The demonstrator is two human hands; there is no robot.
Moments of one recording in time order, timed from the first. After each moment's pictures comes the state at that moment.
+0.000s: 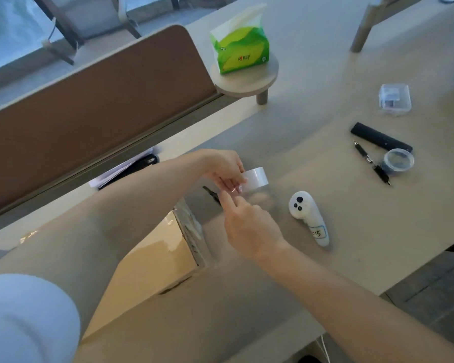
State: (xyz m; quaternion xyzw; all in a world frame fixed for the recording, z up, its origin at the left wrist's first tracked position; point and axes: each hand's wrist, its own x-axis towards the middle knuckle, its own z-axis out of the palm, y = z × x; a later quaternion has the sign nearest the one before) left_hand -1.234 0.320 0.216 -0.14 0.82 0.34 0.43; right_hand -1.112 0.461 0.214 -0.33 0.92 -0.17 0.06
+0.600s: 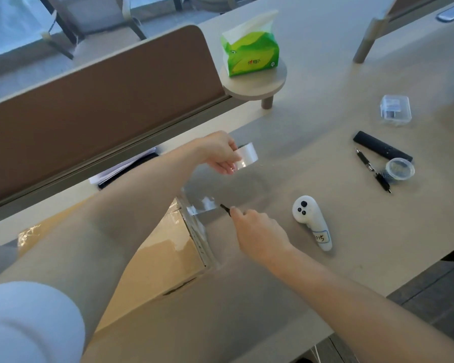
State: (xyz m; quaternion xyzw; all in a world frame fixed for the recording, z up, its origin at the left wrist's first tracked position) left_hand -1.242 0.287 0.232 -0.16 0.86 0.40 0.28; right_hand -1.114 0.461 0.206 -0.32 0.92 -0.12 0.21
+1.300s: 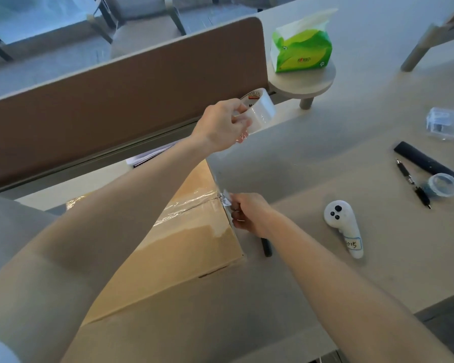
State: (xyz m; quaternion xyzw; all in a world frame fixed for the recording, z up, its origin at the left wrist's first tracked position) left_hand -1.182 0.230 0.286 -0.14 0.90 0.41 -0.02; right_hand -1.132 0.367 0.173 0.14 0.62 -0.59 0.50
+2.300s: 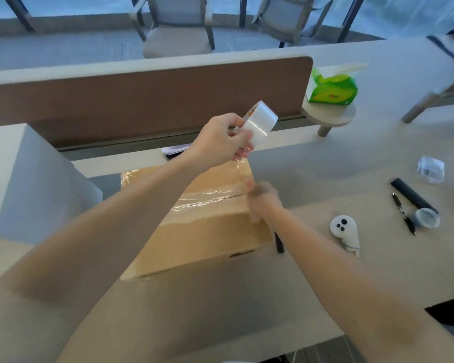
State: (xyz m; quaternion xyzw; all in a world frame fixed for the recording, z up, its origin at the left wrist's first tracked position) left_hand -1.053 0.185 0.346 -0.19 0.78 0.60 -0.06; right_hand -1.092 0.321 0.241 -0.05 0.90 -0.29 0.31
